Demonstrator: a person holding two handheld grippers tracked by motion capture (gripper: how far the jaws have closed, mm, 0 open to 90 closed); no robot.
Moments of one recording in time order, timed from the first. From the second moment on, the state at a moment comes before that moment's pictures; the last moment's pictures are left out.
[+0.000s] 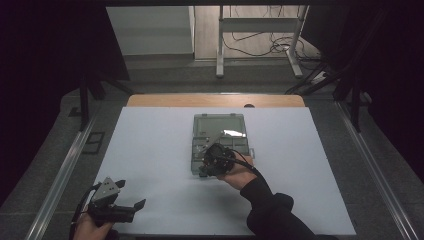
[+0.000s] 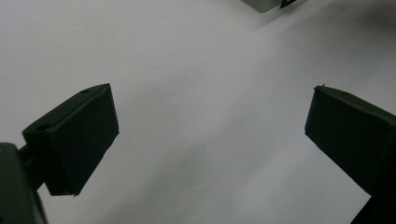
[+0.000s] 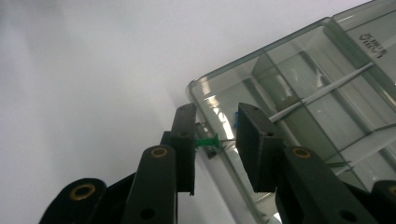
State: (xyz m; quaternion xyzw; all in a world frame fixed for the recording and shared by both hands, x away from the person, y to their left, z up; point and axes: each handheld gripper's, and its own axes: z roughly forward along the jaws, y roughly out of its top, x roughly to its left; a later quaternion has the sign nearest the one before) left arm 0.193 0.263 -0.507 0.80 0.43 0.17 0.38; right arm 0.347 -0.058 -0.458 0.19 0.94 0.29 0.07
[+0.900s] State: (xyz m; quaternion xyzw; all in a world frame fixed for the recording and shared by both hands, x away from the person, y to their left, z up) left arm 0.193 0.264 -0.507 0.80 0.43 0.17 0.38; right arm 0.372 -0.041 -0.466 0.21 0.93 0.29 0.09
